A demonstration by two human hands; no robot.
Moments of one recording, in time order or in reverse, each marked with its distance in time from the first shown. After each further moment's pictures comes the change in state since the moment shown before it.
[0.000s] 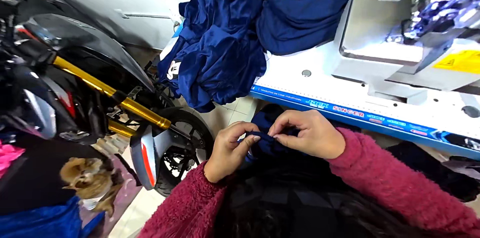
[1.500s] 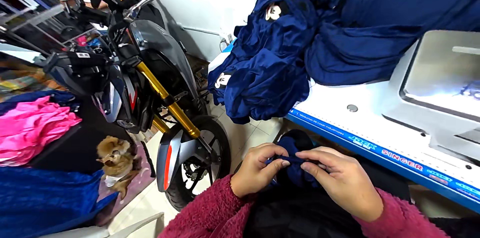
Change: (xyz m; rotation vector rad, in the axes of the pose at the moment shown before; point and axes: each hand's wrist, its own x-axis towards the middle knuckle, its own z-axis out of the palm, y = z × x) left_hand -0.015 -0.013 -0.007 -0.044 0.063 0.005; right_hand -0.014 0.004 0.035 -0.150 0.163 0.173
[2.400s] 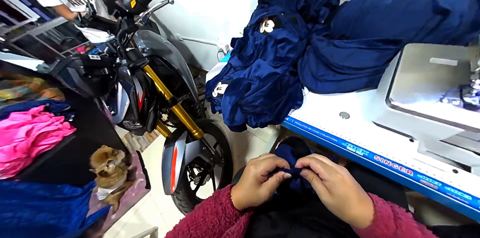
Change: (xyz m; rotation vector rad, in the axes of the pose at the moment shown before) left_hand 0.000 0.002 0.007 0.075 -0.053 0.115; right_hand -0.002 0.006 0.000 -0.285 -0.057 -0.164
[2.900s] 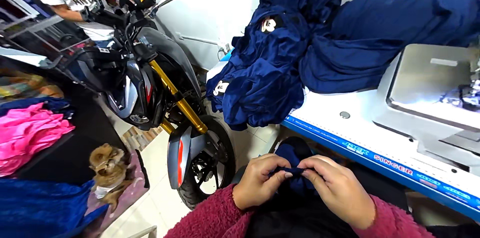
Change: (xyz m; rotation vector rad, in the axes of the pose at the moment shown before) left_hand -0.003 -0.001 0.004 -0.029 0.027 -0.003; right_hand -0.005 -0.001 0.000 0.028 0.056 0.001
